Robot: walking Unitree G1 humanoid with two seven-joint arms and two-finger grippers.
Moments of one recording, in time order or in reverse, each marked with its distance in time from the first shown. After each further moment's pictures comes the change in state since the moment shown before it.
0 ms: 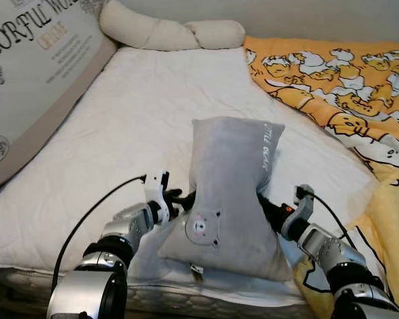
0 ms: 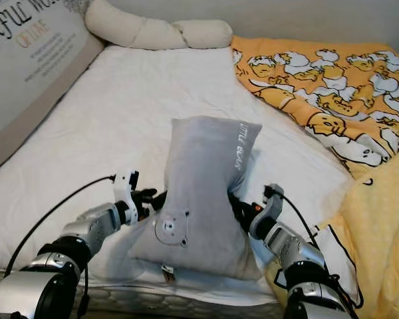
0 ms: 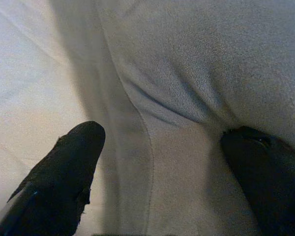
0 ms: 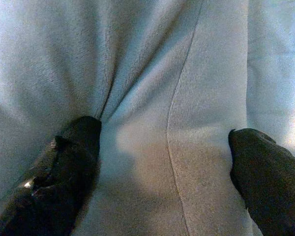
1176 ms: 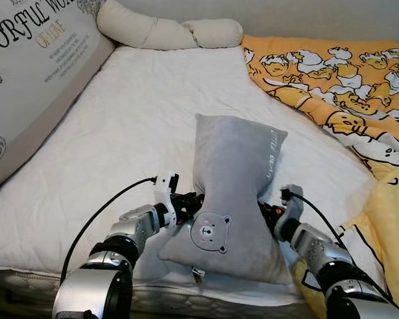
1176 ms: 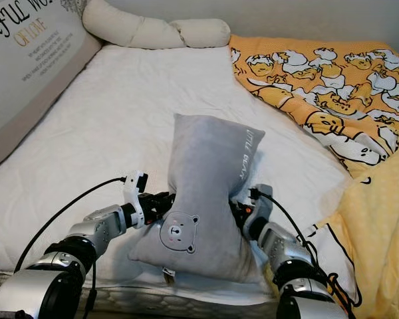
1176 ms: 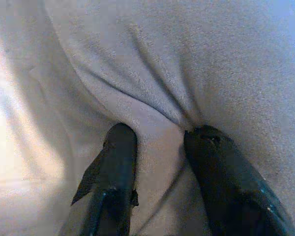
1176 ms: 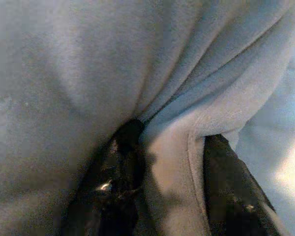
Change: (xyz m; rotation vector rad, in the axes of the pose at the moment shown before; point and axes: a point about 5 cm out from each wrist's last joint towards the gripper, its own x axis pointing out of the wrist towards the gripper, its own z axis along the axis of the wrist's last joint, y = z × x) left arm 0.006 -0.014 0.000 0.001 0.014 -0.170; right arm 0.013 0.008 -0.004 -0.195 0.013 -0.012
